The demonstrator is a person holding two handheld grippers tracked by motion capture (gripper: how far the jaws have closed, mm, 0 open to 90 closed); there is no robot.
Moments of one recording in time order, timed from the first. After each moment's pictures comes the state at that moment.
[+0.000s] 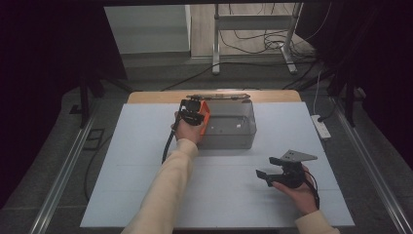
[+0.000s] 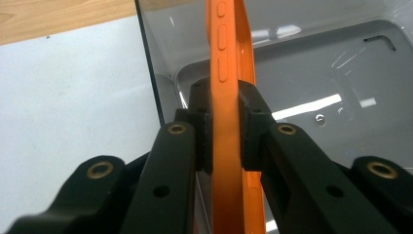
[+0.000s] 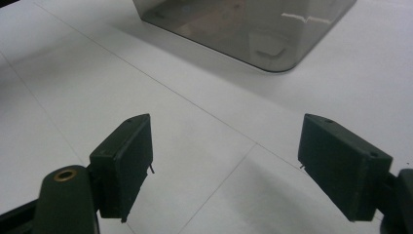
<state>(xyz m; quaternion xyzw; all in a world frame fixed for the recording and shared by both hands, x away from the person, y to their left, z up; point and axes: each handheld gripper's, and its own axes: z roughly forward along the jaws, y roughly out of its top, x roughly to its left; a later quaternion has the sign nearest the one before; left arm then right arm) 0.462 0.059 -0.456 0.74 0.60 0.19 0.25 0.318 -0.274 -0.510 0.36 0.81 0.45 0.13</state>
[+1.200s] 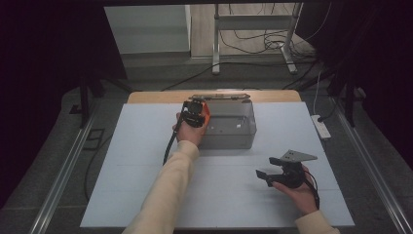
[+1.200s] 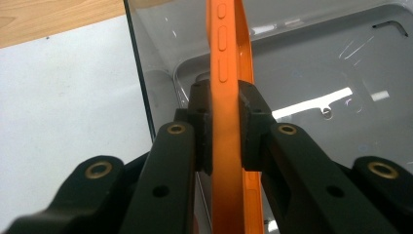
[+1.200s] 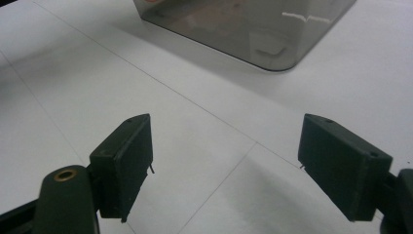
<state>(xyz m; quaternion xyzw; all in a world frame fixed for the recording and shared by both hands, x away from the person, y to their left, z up) 0.460 0.054 -0.461 0.75 0.59 0.20 0.23 0.318 -0.274 -0.510 0.36 0.81 0.45 0.12</state>
